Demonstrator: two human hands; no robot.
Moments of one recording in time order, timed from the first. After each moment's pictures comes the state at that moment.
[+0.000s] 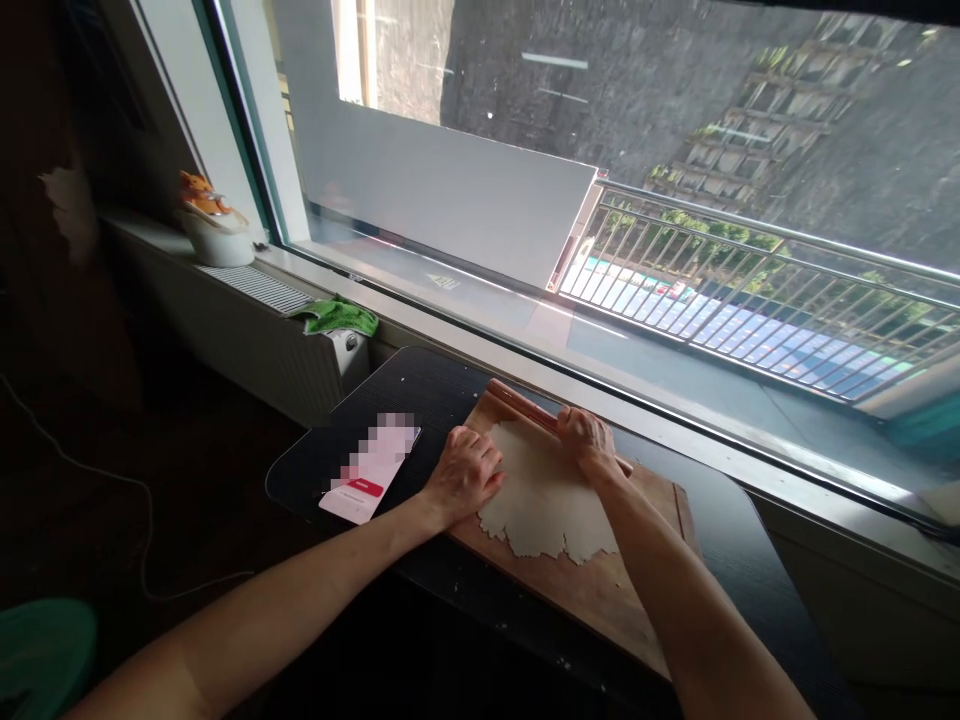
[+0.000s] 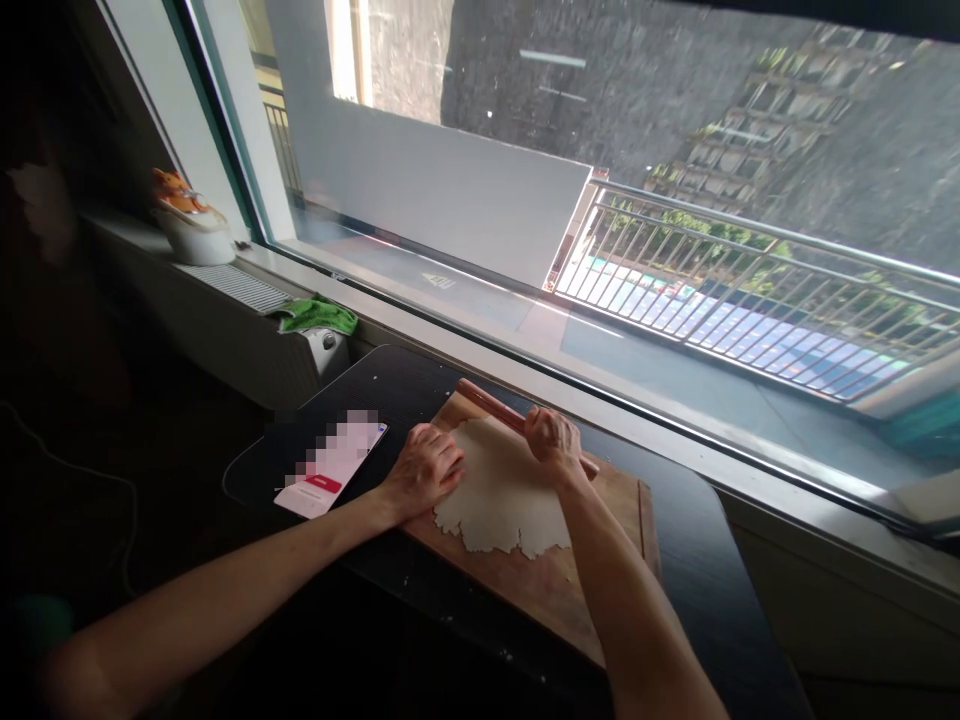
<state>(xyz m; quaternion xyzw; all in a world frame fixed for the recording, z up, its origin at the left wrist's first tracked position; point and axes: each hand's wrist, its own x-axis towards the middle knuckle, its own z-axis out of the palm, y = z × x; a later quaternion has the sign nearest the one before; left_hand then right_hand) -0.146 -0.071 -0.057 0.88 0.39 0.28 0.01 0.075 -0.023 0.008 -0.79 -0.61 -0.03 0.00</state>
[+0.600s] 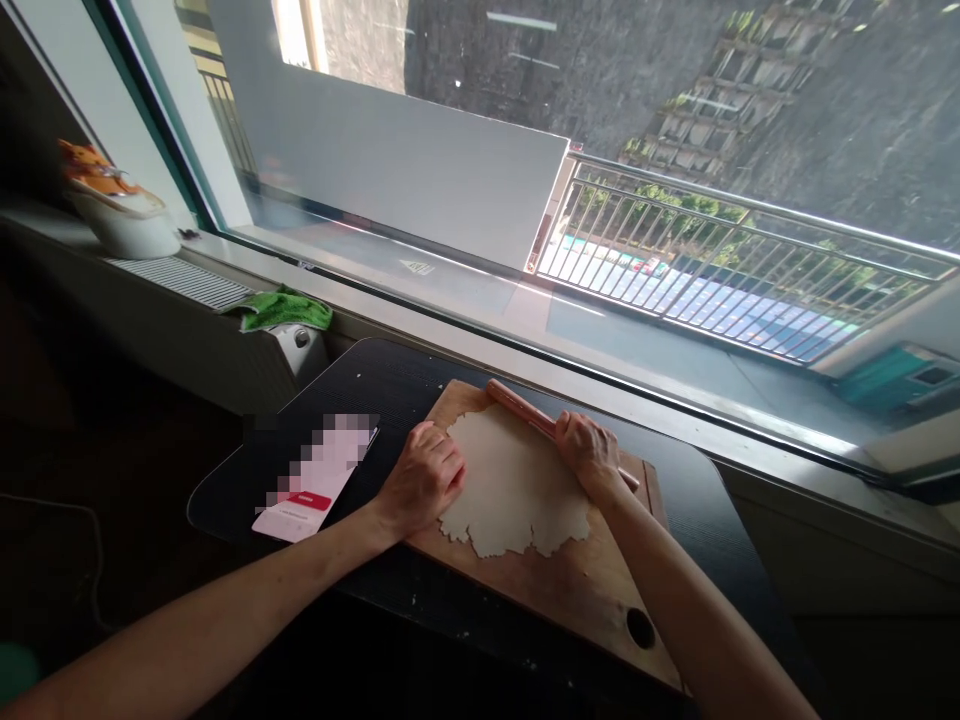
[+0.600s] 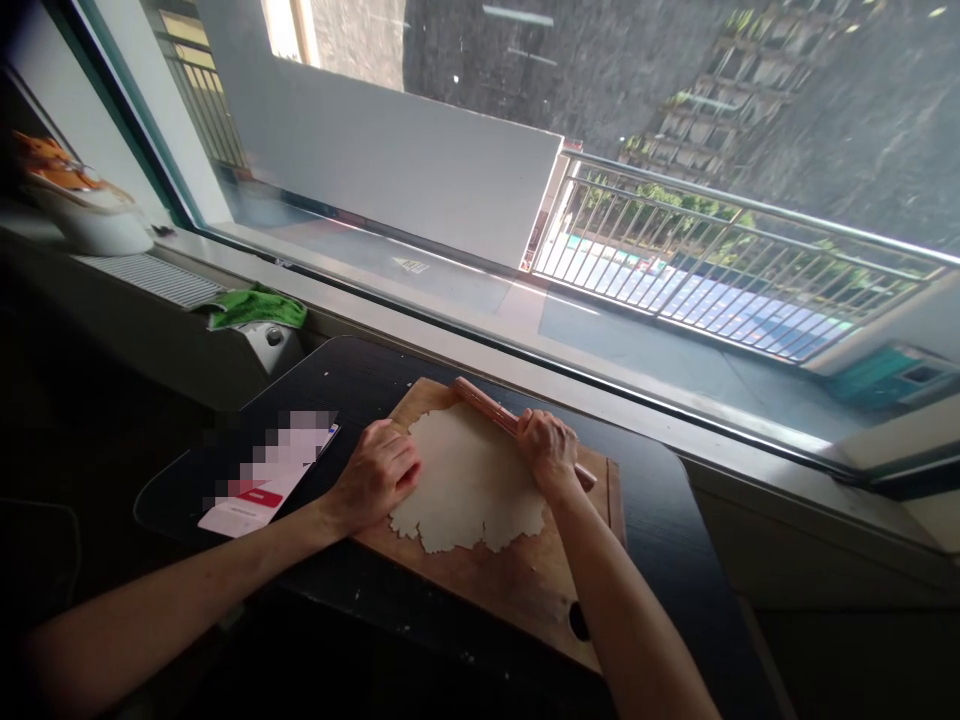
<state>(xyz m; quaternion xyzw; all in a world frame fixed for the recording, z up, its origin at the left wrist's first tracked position) -0.145 -0.074 -0.060 0.88 0.35 0.31 -0.02 0.120 -0.054 -0.008 -0.81 -0.58 -0.07 -0.01</state>
